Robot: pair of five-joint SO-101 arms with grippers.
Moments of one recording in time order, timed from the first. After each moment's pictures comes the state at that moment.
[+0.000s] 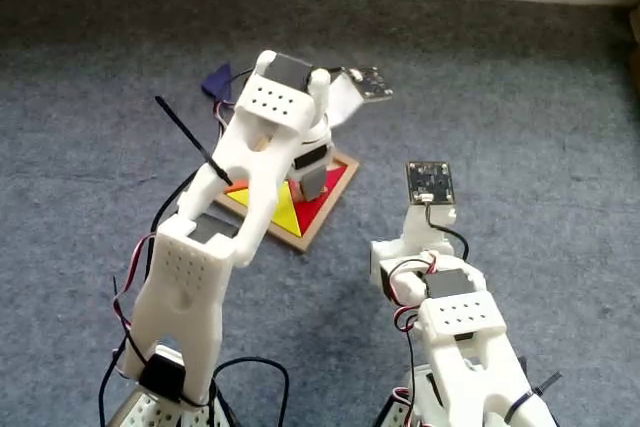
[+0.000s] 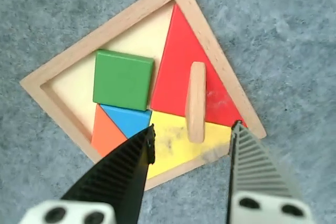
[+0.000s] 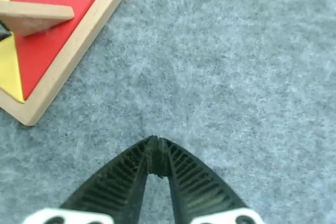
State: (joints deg) left arm 16.6 41.9 -44.0 100.5 -31.4; right arm -16.9 -46.7 75.2 37.5 -5.6
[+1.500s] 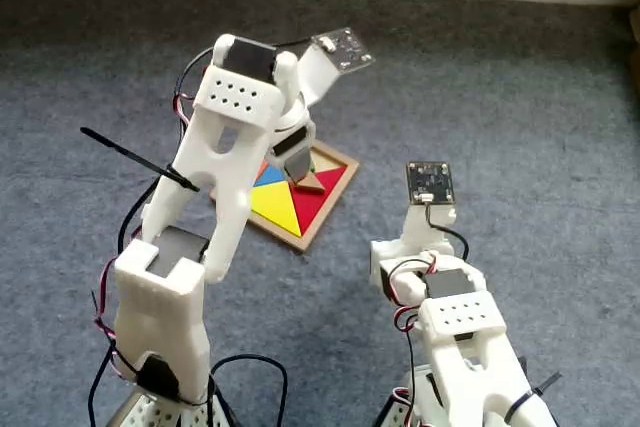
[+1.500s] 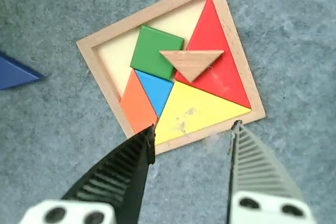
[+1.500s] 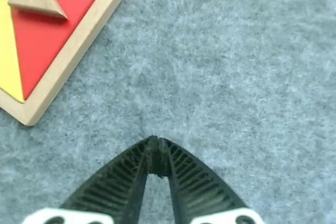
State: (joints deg) left arm 13.8 25.3 -34.3 100.7 -27.8; right arm -16.9 -46.7 75.2 37.5 -5.6
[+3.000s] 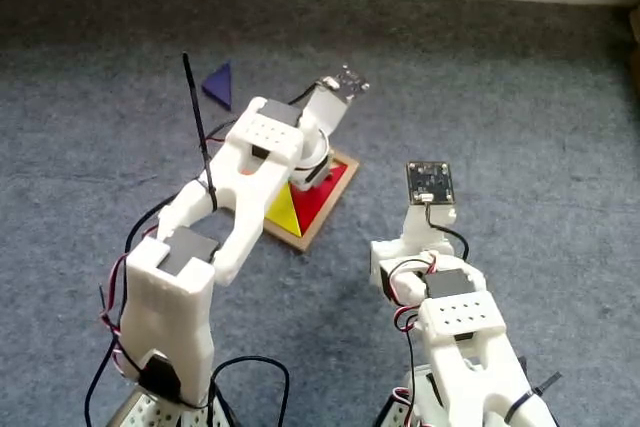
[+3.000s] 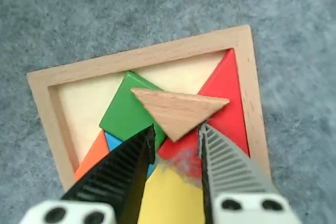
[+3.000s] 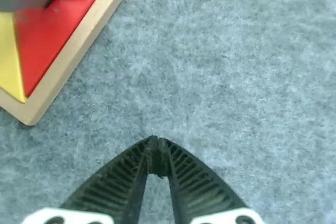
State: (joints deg) left arm 17.0 28.9 -6.8 62.4 -12.9; right arm -16.9 -46.7 75.2 37.5 -5.6
